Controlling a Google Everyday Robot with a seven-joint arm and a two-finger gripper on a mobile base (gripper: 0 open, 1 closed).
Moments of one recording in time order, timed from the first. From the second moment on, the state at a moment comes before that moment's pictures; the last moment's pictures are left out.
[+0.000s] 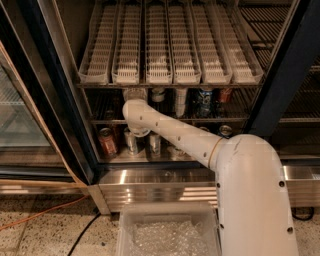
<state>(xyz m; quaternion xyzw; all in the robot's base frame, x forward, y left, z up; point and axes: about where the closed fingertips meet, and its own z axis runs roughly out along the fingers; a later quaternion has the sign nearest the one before) 0.901 0.090 0.746 -0.08 0.70 0.00 0.71</state>
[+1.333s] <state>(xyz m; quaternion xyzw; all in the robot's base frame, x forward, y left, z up) 0.900 0.090 0.746 -0.08 0.70 0.00 0.71</state>
